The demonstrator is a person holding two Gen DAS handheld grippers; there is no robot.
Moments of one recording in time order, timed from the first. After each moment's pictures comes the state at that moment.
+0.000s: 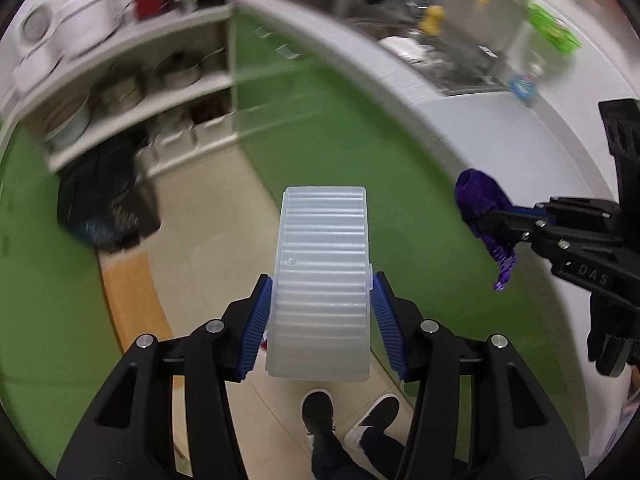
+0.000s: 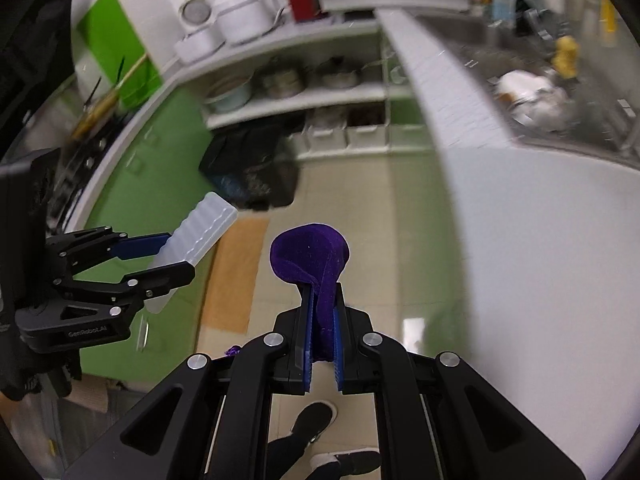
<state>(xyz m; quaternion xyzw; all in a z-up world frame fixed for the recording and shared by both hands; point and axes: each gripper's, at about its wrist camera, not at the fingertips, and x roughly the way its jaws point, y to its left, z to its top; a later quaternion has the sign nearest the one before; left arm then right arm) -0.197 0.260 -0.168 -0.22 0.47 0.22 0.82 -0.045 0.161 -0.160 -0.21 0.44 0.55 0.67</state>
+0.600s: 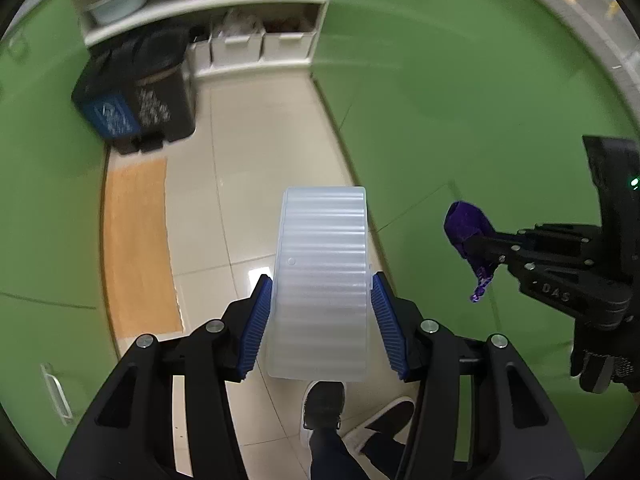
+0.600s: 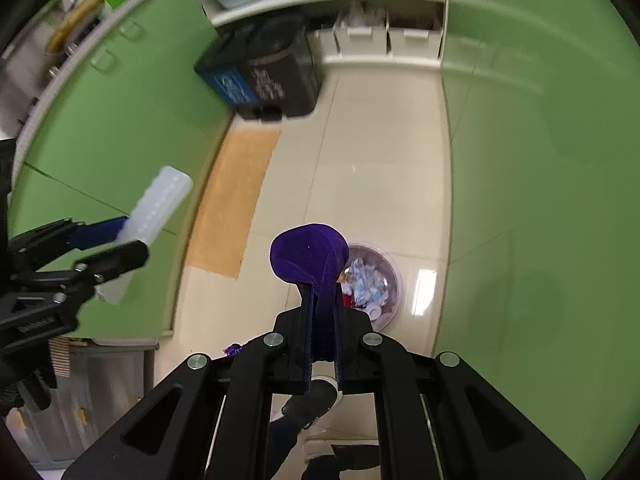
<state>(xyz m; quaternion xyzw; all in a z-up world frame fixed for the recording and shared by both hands) -0.276 0.331 -0.410 -0.32 0.49 0.30 0.75 -0.081 0.276 -0.426 -0.30 0.51 0.55 0.59</state>
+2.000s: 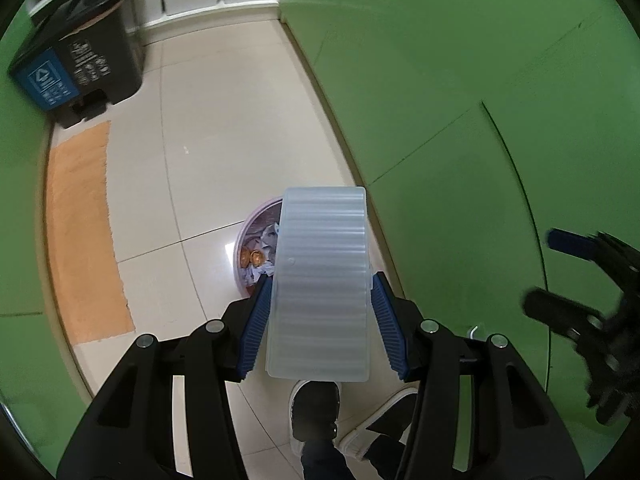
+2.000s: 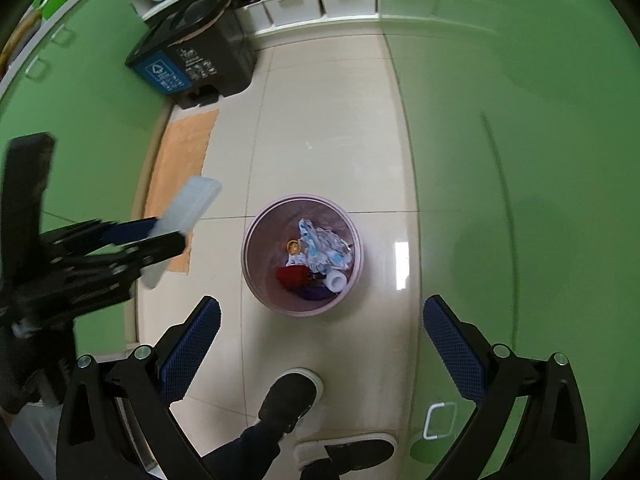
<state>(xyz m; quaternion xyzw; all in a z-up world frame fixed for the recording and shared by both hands) -0.217 0.318 -0.574 -0.33 0.53 0.22 0.74 -0.047 0.221 -0.518 -0.28 0.54 0.47 0.64</state>
